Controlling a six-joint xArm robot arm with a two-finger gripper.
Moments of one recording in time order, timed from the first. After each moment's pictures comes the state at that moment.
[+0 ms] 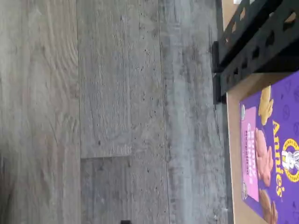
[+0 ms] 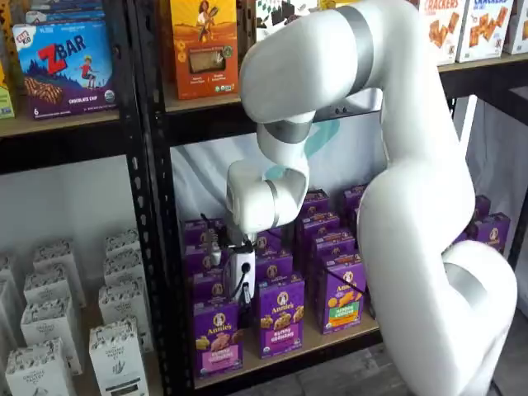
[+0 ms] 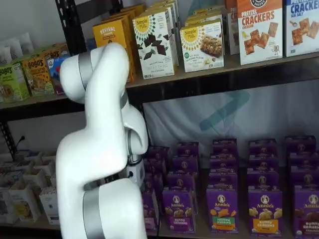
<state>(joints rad) 0.41 0.63 -1.04 0.23 0.41 -1.36</state>
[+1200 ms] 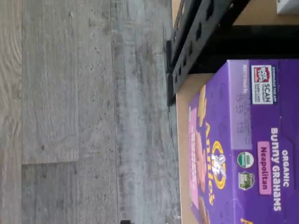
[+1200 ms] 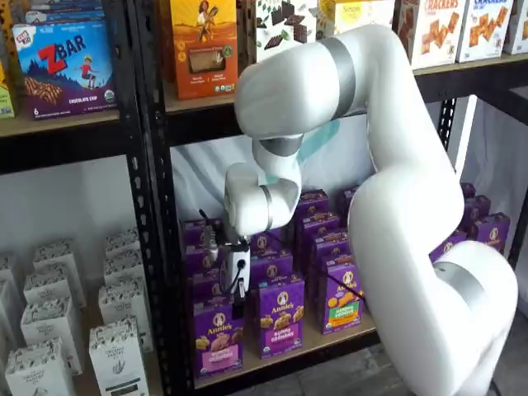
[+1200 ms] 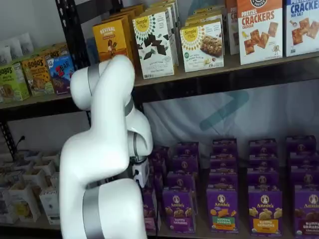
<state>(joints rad) 0.37 0.79 -1.24 0.22 0.38 -1.39</state>
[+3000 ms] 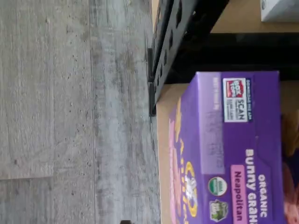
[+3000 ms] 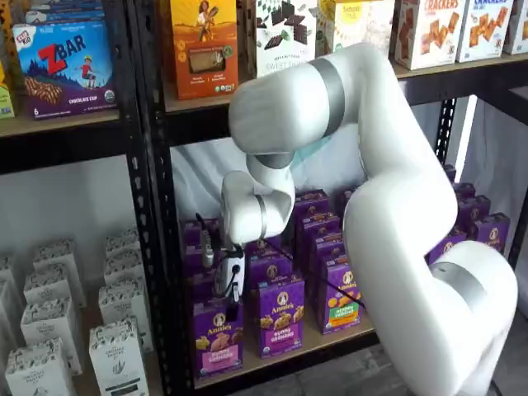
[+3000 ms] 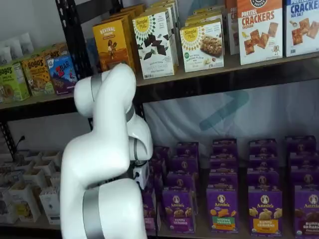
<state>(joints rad) 0.38 0.89 -1.35 0.26 0.36 -1.42</state>
